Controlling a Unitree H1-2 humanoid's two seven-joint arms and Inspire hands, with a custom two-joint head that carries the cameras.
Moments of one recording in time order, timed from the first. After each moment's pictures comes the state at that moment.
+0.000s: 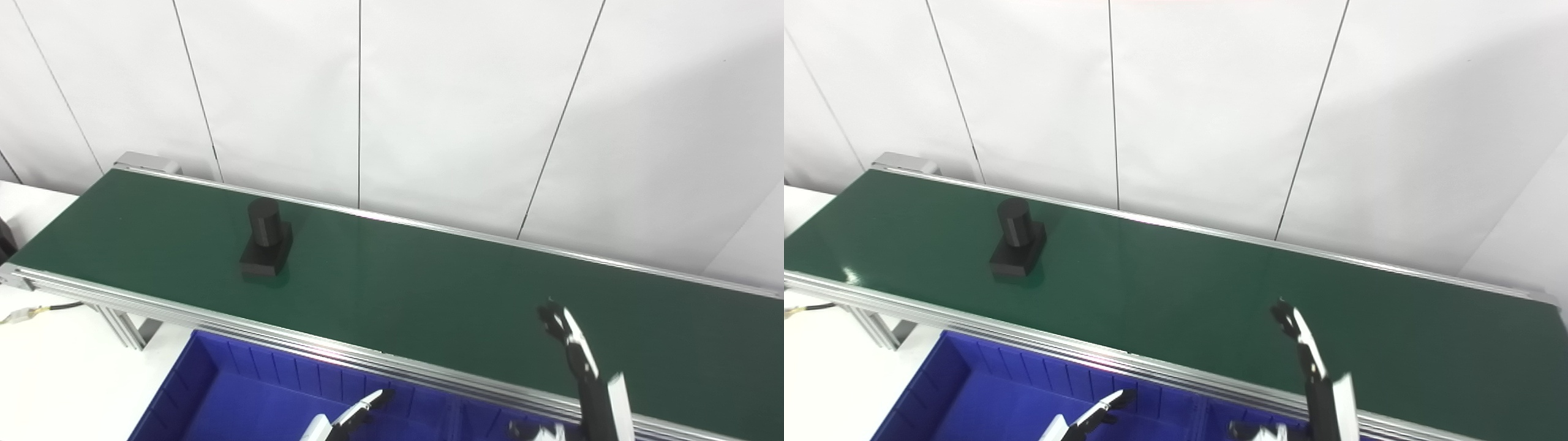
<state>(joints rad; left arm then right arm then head) 0.02 0.36 -0.92 0.37 0.21 -0.44 0.76 -0.06 -0.32 0.50 -0.02 -0.27 -0.42 -0.45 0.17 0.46</state>
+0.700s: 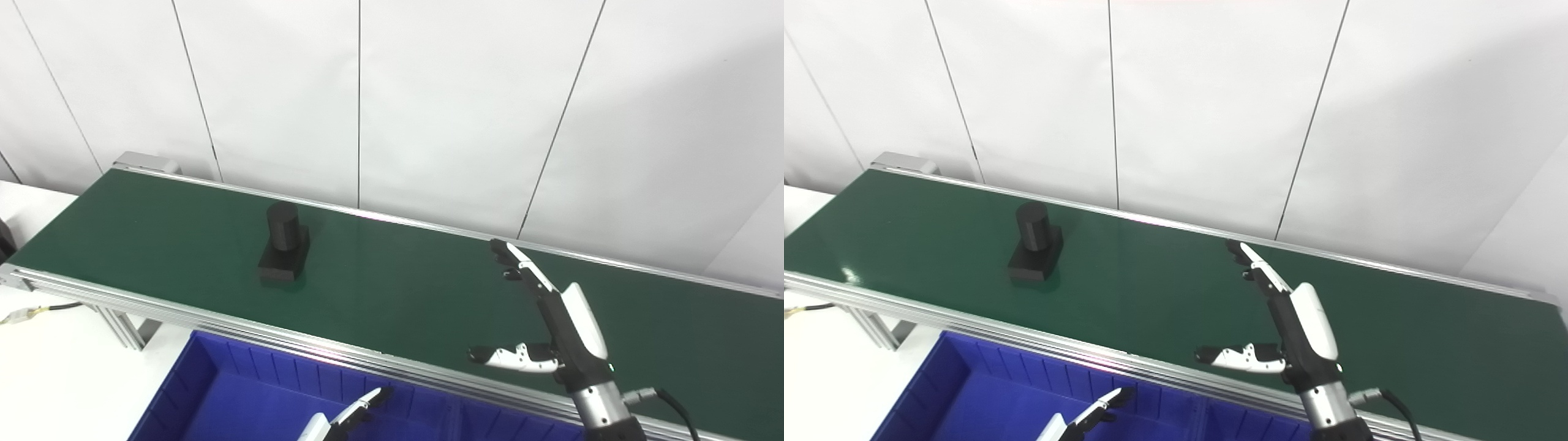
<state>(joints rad) 0.02 0.37 -0.92 0.36 0.21 -0.44 0.76 -0.25 -0.21 0.32 0.04 -0.38 -0.25 -0.03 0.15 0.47</state>
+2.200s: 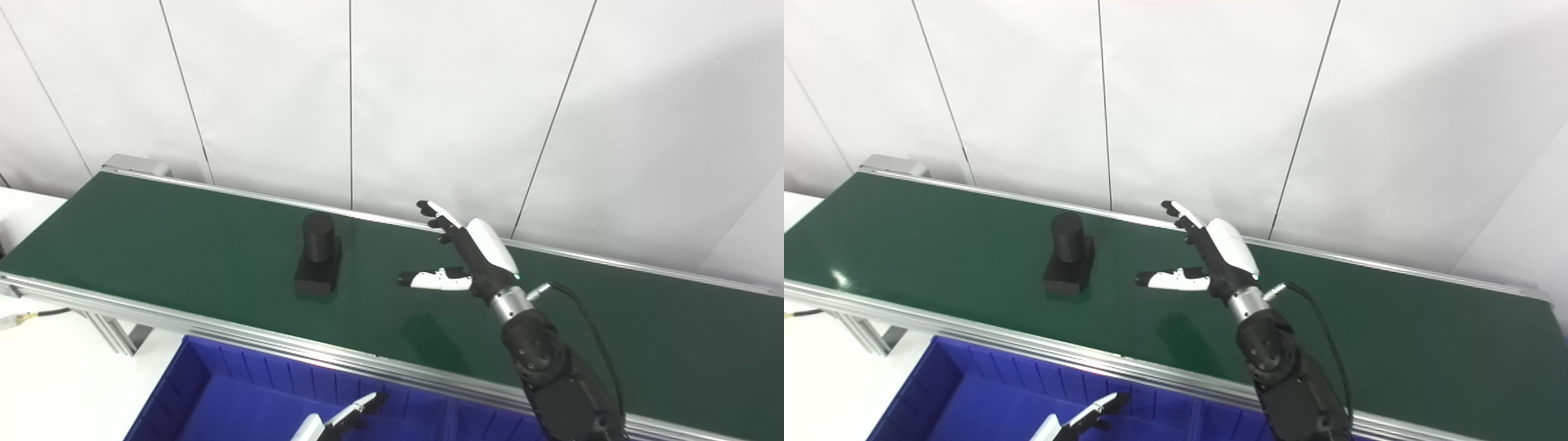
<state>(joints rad) 0.02 0.40 -0.91 0.36 0.20 -0.44 0.69 -0.65 -0.02 0.36 0.63 -0.53 -0.20 -0.02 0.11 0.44</state>
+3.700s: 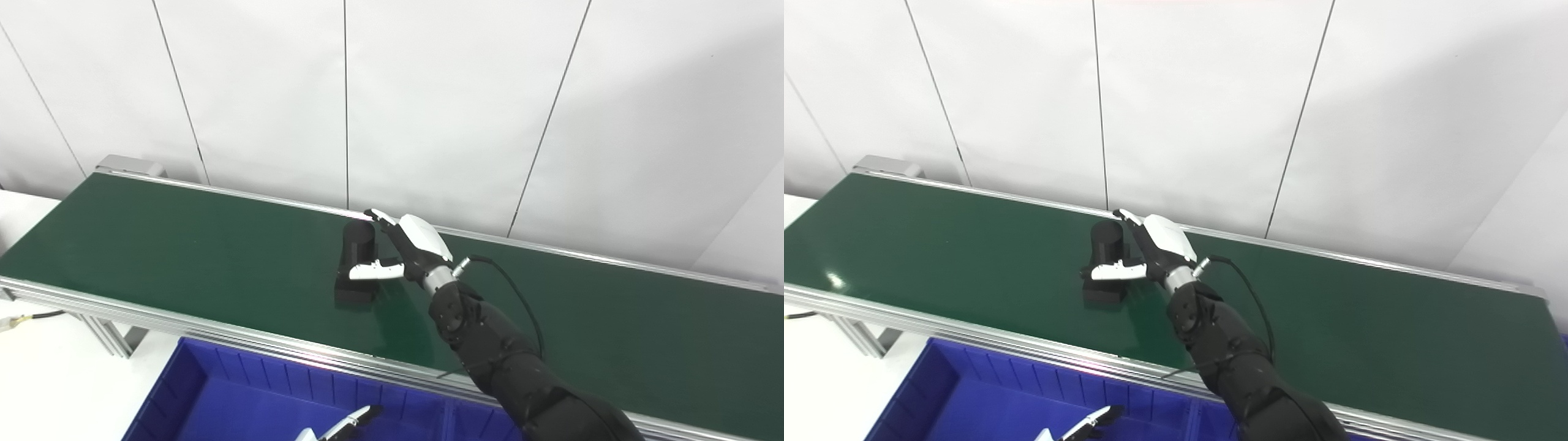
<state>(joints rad) 0.08 0.40 -0.88 0.33 0.19 -0.44 0.65 -0.99 0.17 0.43 1.30 -0.55 -0.24 -0.21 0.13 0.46</state>
